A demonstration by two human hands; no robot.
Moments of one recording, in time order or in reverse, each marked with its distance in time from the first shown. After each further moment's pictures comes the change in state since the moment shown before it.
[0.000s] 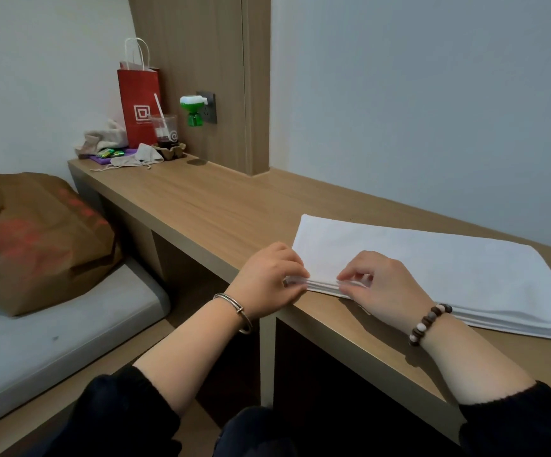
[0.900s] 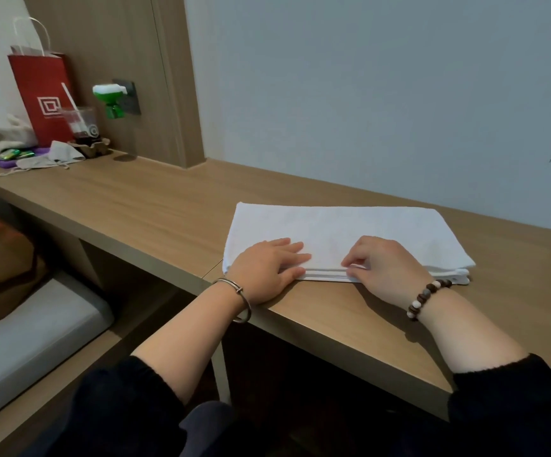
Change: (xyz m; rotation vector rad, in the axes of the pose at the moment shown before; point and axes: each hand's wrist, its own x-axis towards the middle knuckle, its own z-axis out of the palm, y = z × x) left_hand 0.047 0.057 0.041 -0.013 -0.456 -0.098; right_hand -0.051 0.051 -0.054 -0.270 0.003 0.178
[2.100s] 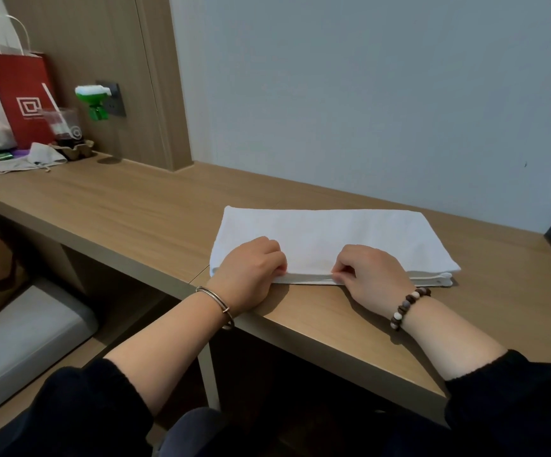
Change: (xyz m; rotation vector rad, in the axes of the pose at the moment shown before) left_hand -0.005 -0.005 0.006 0.096 0.462 0.321; right_hand -0.006 0.002 0.007 -0.071 0.056 -0.044
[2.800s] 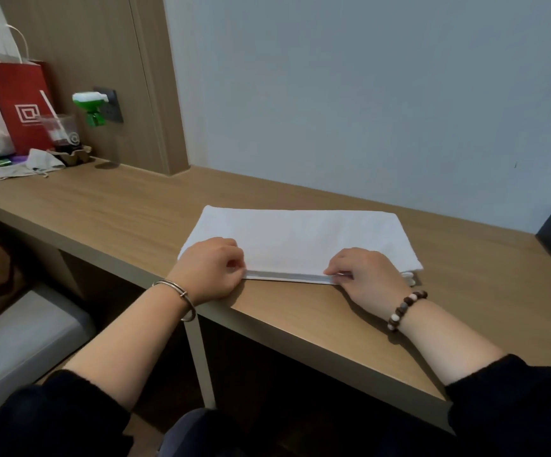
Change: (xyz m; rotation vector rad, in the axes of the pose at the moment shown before) left_hand -0.009 -0.026 -0.030 0.058 -0.251 -0.366; right_hand -0.007 0.009 -0.003 0.123 0.037 -0.062
